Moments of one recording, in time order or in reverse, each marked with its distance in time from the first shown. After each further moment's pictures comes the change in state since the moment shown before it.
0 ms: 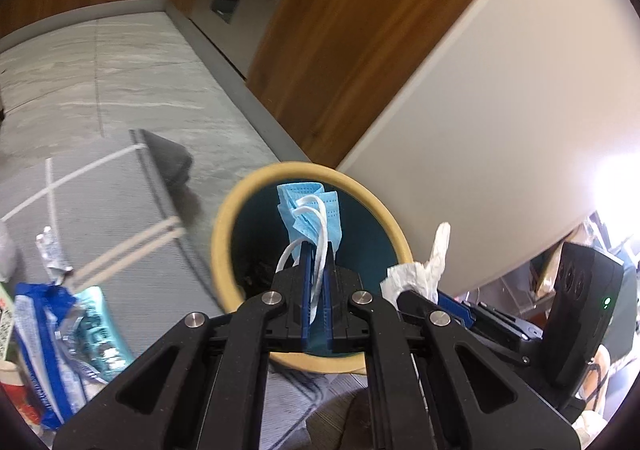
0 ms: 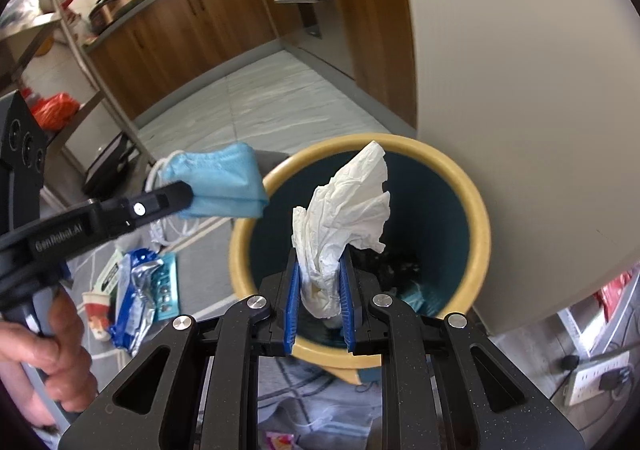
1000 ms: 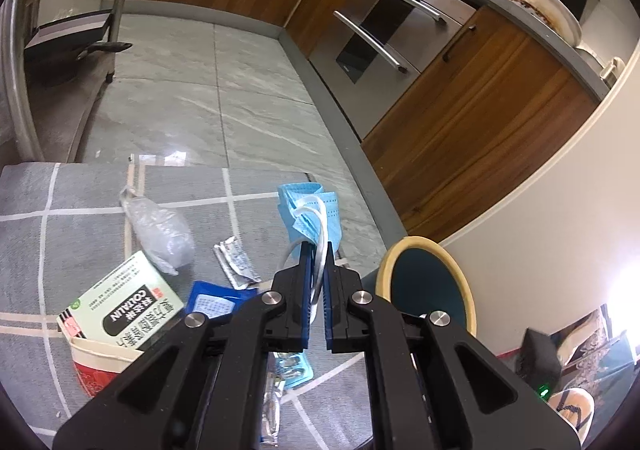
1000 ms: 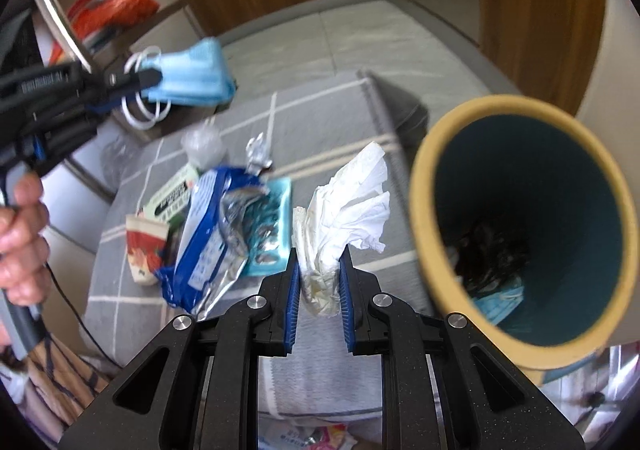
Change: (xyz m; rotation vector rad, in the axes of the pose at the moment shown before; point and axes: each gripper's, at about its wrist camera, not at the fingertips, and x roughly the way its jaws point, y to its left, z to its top) left arm -0.127 0.144 -0.005 -0.276 -0.197 0.185; right arm 0.060 0.127 -0.033 -0.231 0.178 0.202
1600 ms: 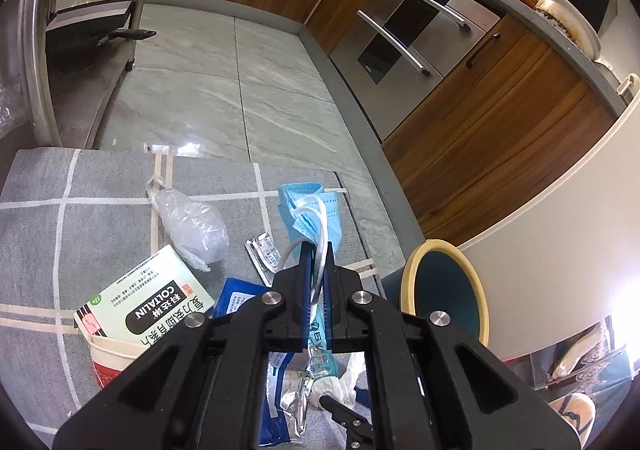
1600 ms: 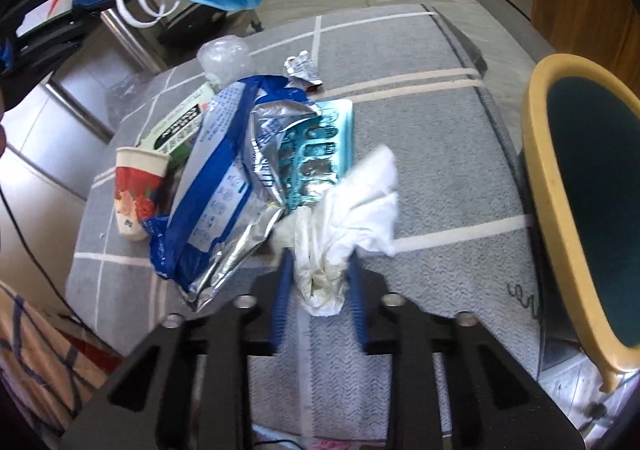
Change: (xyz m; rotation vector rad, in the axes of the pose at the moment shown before) left arm -0.002 0.032 0.001 -0.052 0.005 0.048; right arm 0.076 0.046 -0.032 -0.104 0.179 0.053
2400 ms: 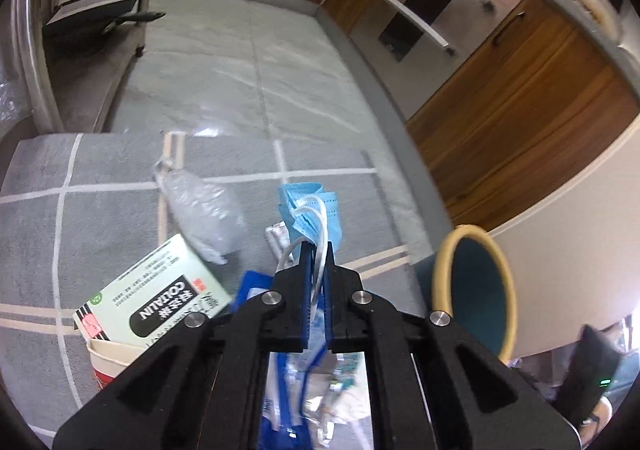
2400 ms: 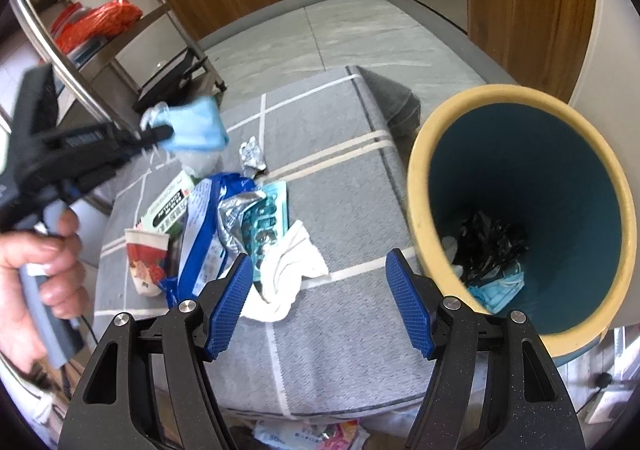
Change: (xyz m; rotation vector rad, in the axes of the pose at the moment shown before) left arm 0.028 0.009 -0.004 0.006 0.057 0.066; right arm -0.074 -0.038 0.019 0.157 -0.132 -0.054
